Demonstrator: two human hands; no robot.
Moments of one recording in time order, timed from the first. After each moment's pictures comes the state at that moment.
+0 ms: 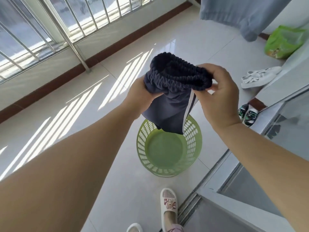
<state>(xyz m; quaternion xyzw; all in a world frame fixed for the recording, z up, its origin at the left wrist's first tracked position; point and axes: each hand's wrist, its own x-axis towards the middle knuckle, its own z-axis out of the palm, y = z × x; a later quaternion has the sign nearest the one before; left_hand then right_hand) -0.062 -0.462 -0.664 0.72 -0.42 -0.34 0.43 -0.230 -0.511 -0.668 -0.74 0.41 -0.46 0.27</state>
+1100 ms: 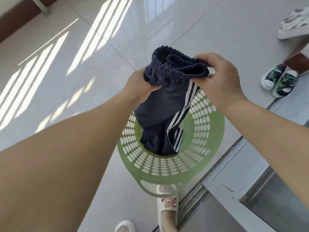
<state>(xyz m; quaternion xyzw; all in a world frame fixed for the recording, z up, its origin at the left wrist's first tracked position) -0.043 -0.543 -0.973 0.73 -0.38 -0.43 0.37 -0.217 -0.607 -0.950 -0.74 0.51 -0.25 0.37</state>
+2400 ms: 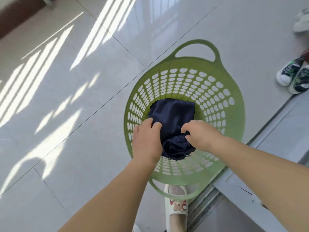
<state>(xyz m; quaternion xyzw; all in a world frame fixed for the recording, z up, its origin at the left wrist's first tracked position) -0.086 -0.414 -1.066 0.82 -0.51 -0.26 0.01 -0.218 -0.514 -1.059 -0.81 0.41 0.30 0.30</state>
